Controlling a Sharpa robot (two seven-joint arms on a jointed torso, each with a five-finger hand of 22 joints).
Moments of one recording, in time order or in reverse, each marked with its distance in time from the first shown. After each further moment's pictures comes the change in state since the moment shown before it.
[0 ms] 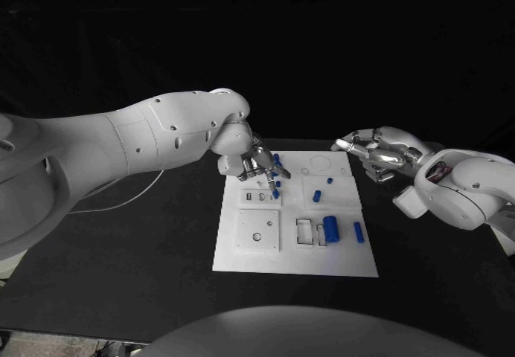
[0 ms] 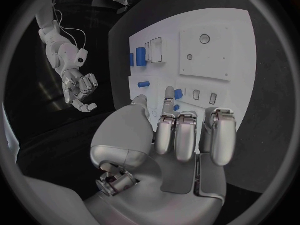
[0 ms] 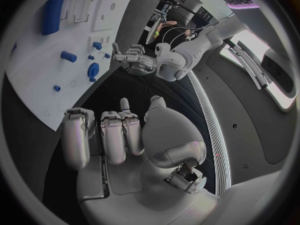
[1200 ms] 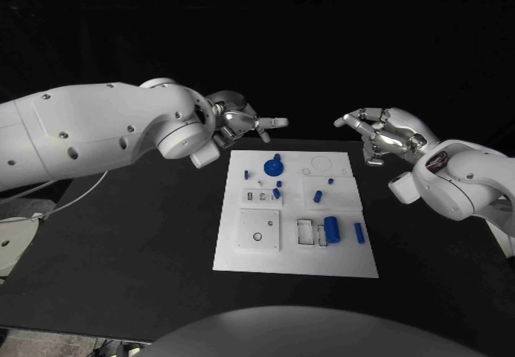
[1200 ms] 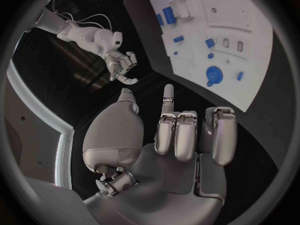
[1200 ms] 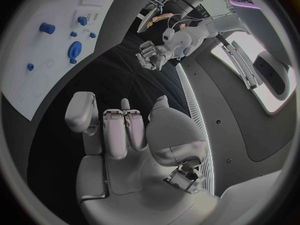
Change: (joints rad) left arm 0.113 -0.356 0.002 0.467 -0.130 -0.485 0.367; left_hand -0.115 -0.168 -0.022 0.010 -0.334 0.007 -0.006 0.126 -0.038 -0.004 0.003 0.000 0.000 -0.001 0.001 0.000 0.000 0.000 -0.001 0.001 -0.010 -0.001; right arm -0.001 0.015 0.007 -0.048 0.048 -0.097 0.179; right_hand -0.104 -0.040 0.021 -0.003 -0.439 -0.001 -0.020 -0.039 -0.004 -0.003 -0.019 -0.068 -0.002 -0.005 -0.014 -0.090 0.000 0.061 -0.128 -0.014 -0.284 0.000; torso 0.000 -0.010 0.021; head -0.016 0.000
